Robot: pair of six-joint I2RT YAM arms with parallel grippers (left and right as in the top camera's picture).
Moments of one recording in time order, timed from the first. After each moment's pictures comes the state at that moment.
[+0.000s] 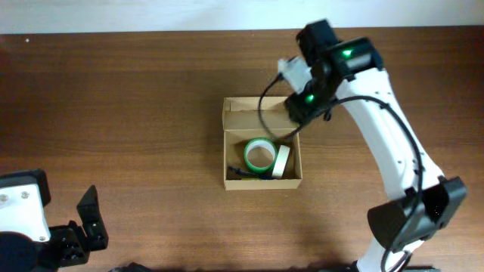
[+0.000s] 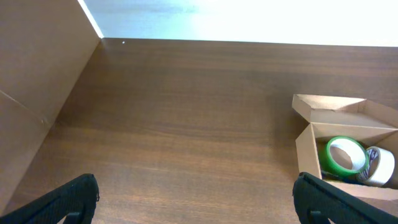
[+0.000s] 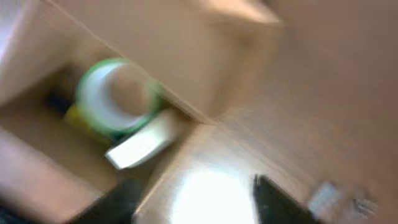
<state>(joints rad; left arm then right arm) -0.45 0.89 1.91 -1.69 -0.51 -0.31 0.32 1.88 1.98 -1.44 0.00 -0.26</state>
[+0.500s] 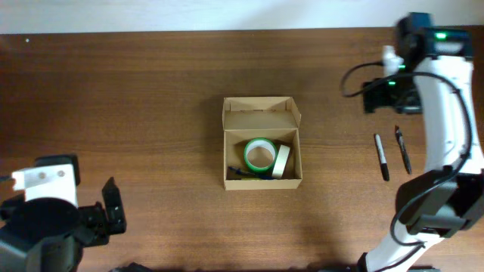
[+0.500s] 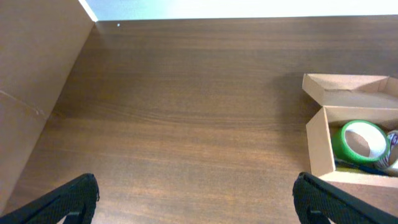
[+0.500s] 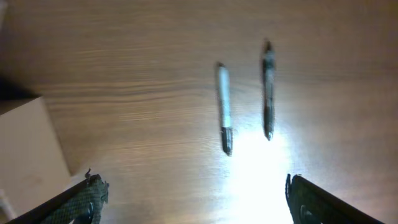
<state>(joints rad) -0.45 0.89 1.73 -1.61 -0.51 -0.31 -0.15 1.94 2.00 -1.56 0.09 -0.04</state>
